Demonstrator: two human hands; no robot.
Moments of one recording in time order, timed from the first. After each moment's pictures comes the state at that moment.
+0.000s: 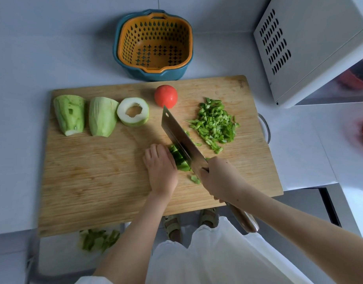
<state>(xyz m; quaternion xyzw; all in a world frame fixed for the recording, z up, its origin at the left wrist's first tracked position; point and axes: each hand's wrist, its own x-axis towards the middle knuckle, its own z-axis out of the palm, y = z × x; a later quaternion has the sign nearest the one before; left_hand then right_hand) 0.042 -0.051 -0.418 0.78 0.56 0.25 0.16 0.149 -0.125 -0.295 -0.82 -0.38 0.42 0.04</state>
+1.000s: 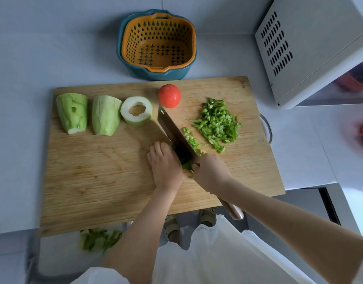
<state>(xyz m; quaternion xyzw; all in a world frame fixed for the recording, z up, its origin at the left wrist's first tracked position) 0.047 -0.050 -0.418 0.77 0.57 0.25 0.17 0.133 -0.104 -0.314 -0.83 -0.39 0.39 0.04</state>
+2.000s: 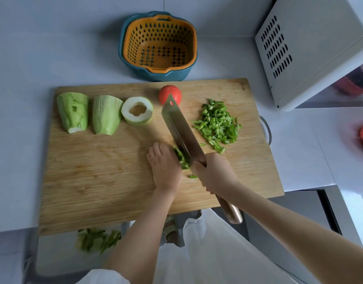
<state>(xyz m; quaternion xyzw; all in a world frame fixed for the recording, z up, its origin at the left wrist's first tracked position) 0.048 -0.050 -0.417 0.75 0.58 0.24 0.19 0.137 -0.112 -0.309 -0.83 -0.36 0.40 0.12</state>
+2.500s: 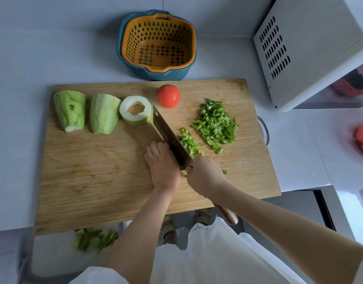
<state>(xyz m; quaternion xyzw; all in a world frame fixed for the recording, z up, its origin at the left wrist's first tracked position) 0.048 -0.049 -0.425 0.76 0.59 0.25 0.14 0.121 -0.105 -0.314 -0.83 -0.40 0.38 0.03</state>
